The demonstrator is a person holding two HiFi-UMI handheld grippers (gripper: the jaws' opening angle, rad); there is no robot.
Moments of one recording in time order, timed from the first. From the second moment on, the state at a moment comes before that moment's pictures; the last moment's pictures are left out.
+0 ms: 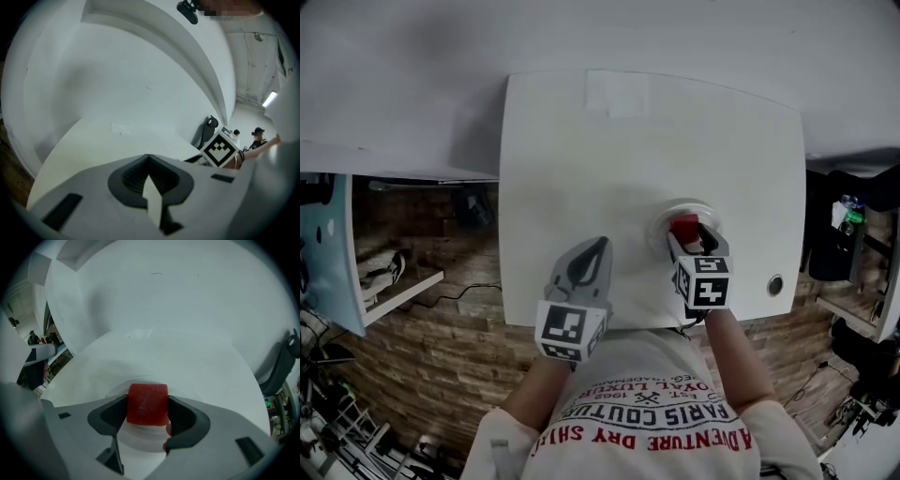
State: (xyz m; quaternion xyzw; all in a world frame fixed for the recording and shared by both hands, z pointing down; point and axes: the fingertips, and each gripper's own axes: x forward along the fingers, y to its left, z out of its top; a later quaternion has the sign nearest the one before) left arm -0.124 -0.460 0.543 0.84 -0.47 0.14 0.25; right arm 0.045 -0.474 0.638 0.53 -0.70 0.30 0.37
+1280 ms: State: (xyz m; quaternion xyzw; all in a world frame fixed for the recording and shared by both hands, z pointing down) left arm -0.059 -0.464 0.462 0.86 -0.47 0.10 0.17; right arm 0.075 -0.485 0.500 0.56 -0.77 0.22 0.21
